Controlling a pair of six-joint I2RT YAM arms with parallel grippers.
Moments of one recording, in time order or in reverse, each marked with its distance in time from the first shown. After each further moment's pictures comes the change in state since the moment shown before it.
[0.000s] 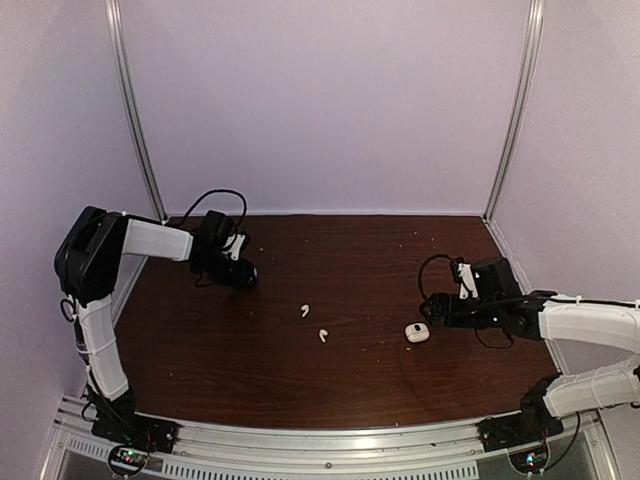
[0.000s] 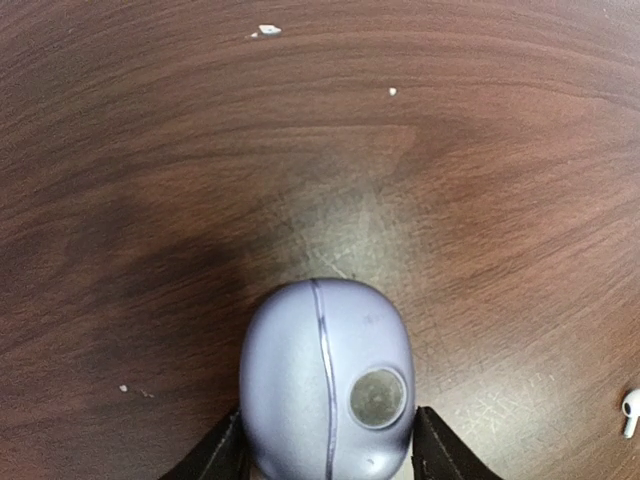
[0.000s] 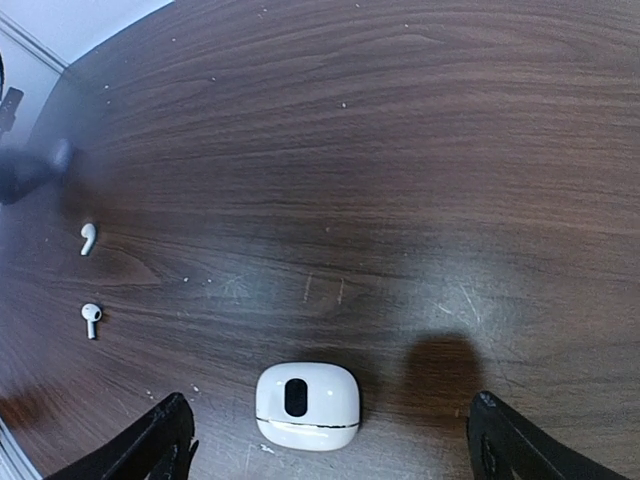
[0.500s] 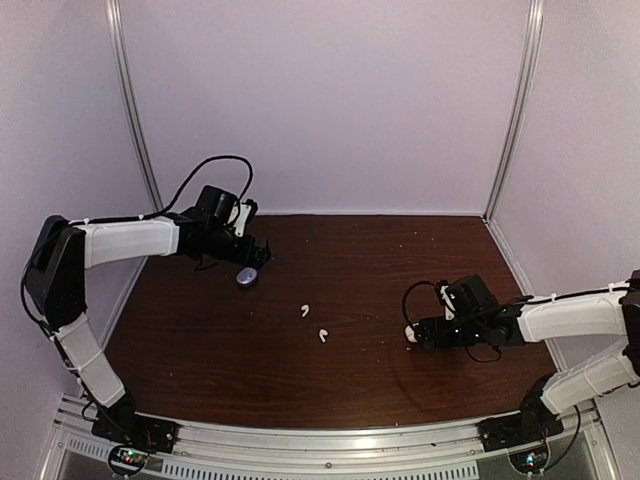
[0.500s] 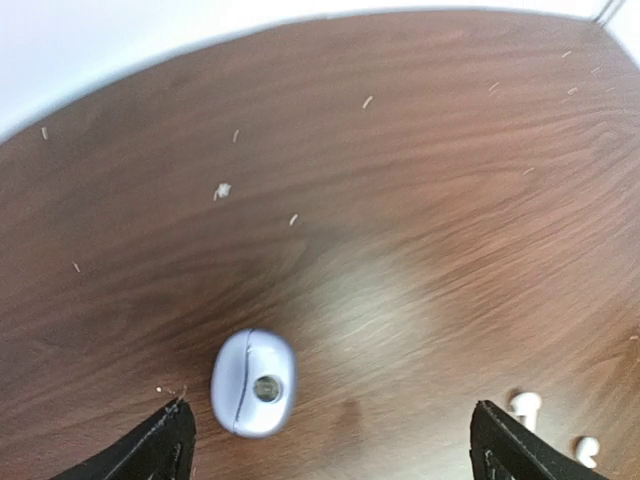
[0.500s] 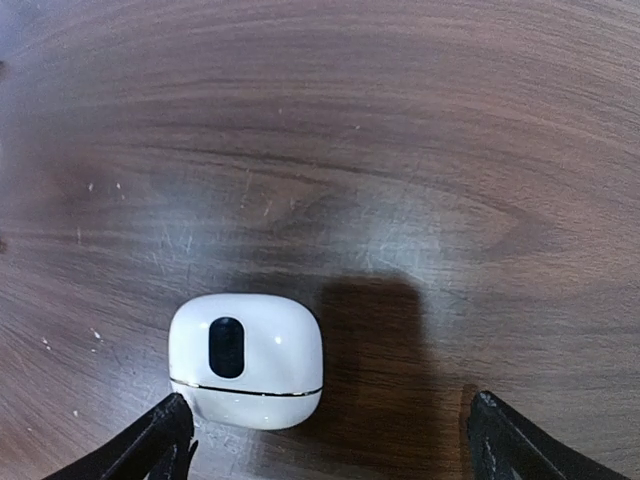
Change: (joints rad) left arm -0.094 -0.196 0.004 -0.018 -0.111 0.023; right arm 0.120 0.139 -0.025 -0.029 0.148 -0.003
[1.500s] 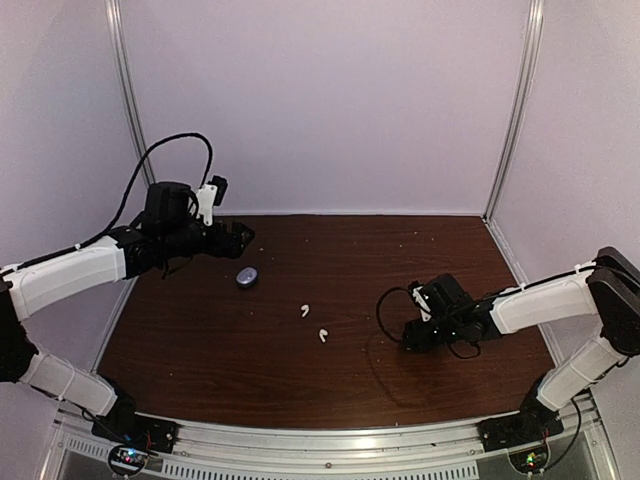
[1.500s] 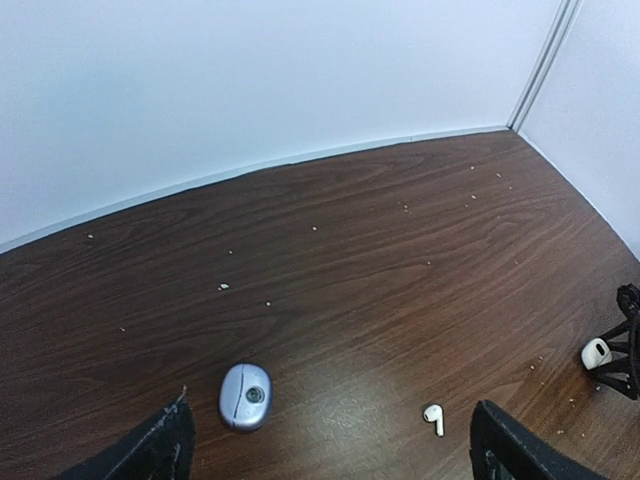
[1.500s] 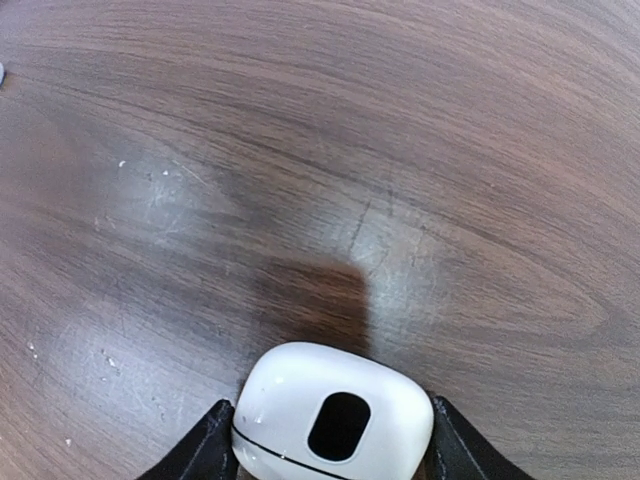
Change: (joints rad) left arm -0.035 -0.449 -0.232 0.159 0.020 -0.023; right arm 0.098 0.231 0.125 0.042 0.057 -0.130
